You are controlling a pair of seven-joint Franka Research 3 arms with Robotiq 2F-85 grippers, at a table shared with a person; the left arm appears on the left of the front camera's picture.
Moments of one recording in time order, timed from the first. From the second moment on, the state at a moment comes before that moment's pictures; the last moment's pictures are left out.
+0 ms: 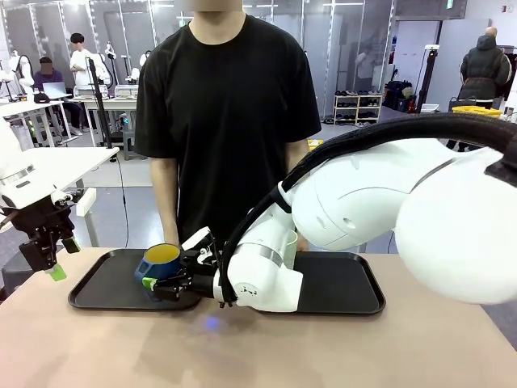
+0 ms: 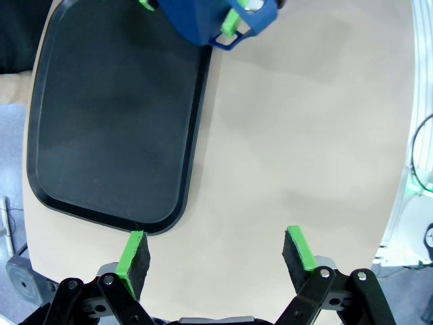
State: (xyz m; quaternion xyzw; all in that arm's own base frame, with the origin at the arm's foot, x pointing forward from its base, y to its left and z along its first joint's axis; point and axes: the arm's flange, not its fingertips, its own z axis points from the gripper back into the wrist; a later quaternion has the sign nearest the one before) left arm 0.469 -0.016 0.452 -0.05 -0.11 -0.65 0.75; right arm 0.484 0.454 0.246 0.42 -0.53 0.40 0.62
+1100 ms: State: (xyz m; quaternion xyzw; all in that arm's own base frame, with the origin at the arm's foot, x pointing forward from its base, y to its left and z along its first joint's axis) left arm 0.469 -0.016 0.452 -0.05 -0.11 -0.65 0.75; right arm 0.533 0.442 0.233 0.39 -0.53 0.37 0.65
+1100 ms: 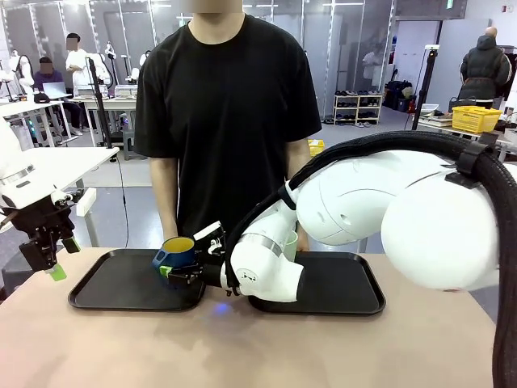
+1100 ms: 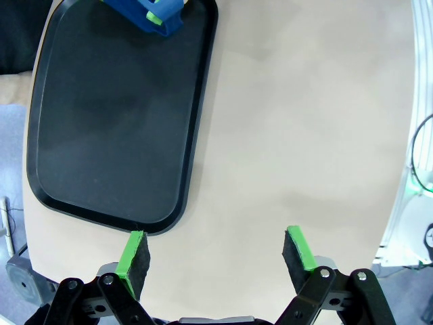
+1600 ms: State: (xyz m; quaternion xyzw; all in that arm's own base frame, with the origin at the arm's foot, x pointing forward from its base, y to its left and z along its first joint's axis) left arm 0.469 -0.016 0.452 -0.05 -0.11 -0.65 0.75; right arm 0.534 0.438 0.225 0.39 -0.53 0.37 0.66
